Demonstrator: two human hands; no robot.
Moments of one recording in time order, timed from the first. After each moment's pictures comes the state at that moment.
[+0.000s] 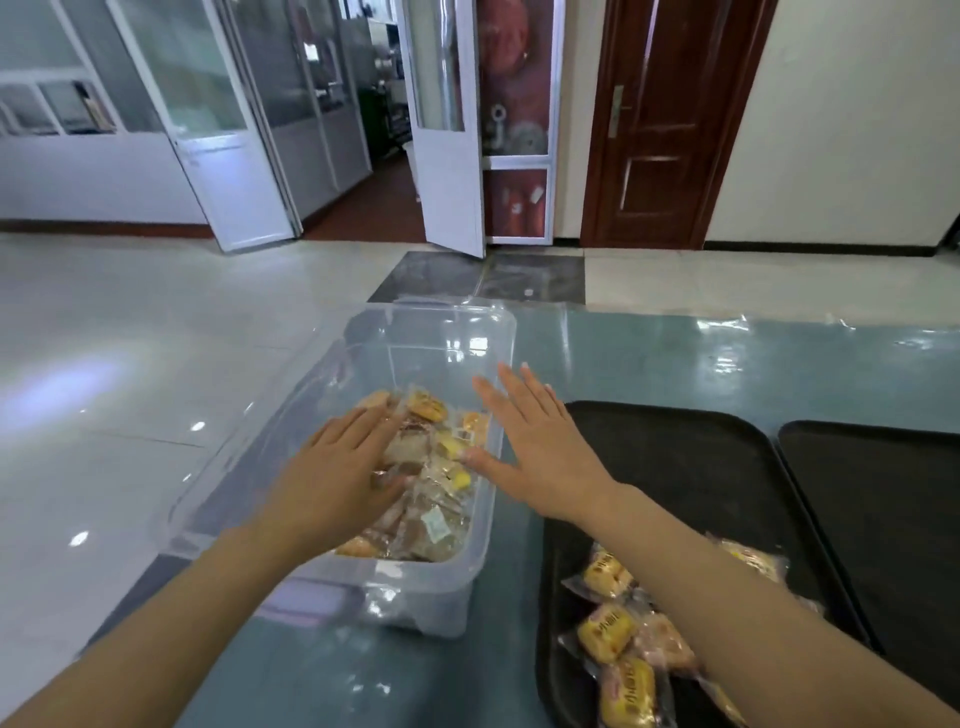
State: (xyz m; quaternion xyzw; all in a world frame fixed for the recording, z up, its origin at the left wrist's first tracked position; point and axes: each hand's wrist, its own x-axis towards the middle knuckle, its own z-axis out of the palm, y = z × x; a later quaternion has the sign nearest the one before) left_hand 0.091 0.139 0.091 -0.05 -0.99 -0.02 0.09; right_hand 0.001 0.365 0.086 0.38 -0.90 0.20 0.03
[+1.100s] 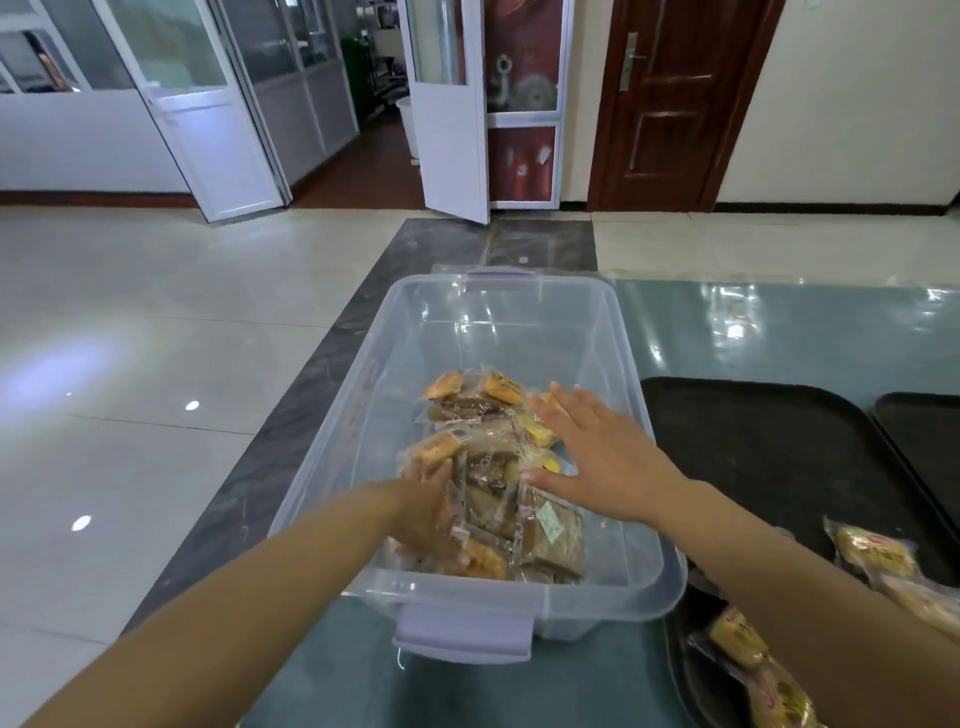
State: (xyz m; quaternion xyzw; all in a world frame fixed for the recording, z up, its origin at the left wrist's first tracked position) left_hand 0.023 0.013 -0.014 0.01 -0.94 -0.01 -0.35; right_hand -0.008 0.257 0.047 0.32 -0.94 0.06 -0.06
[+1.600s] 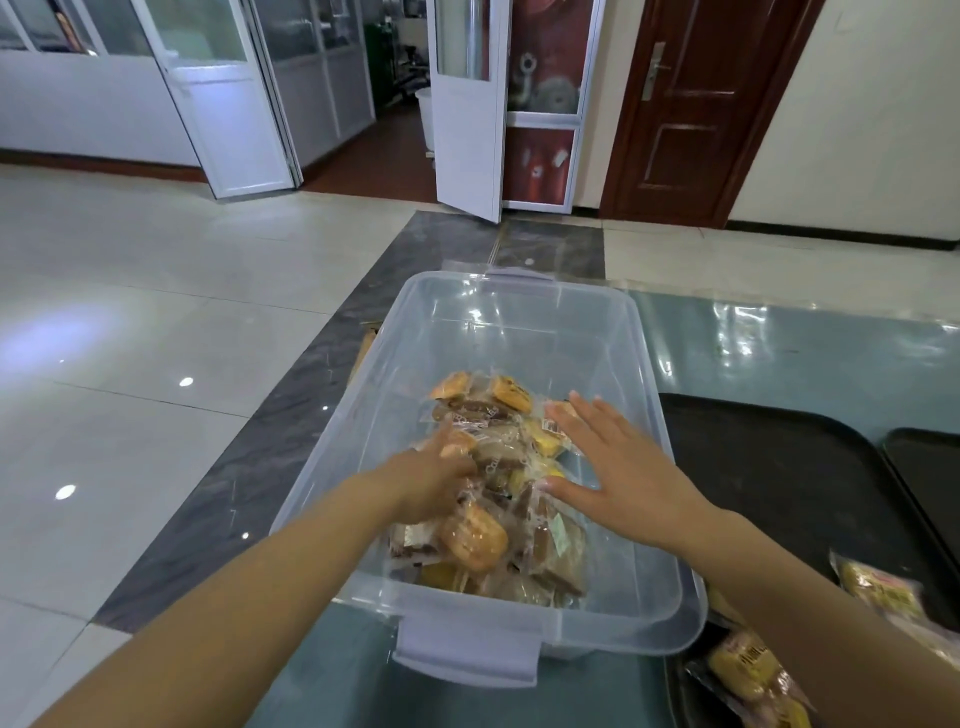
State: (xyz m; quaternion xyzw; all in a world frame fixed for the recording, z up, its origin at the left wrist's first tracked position) left_hand 0.013 0.005 0.003 -0.07 -0.97 -0.07 -0.22; right_hand -0.009 0.256 0.054 0.32 -0.94 0.09 -0.07
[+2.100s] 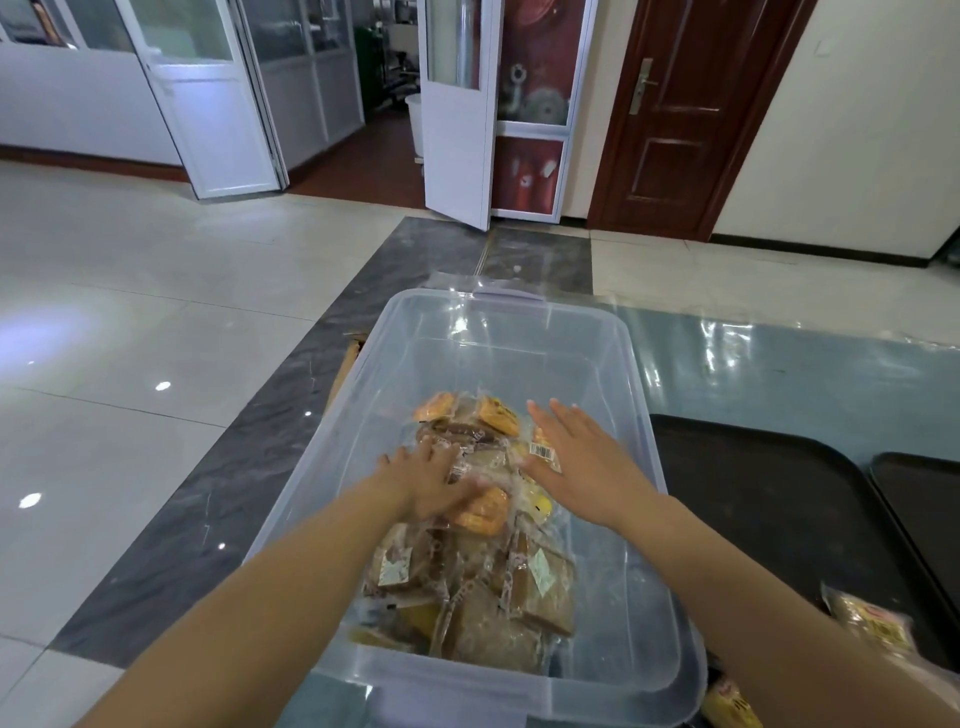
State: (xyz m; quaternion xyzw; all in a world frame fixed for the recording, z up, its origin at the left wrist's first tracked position) left_hand -0.039 0.006 -0.020 0.03 -0.97 -0.07 -0.23; right_hand -0.066 0.225 0.038 0.28 -0.95 0.09 -0.10
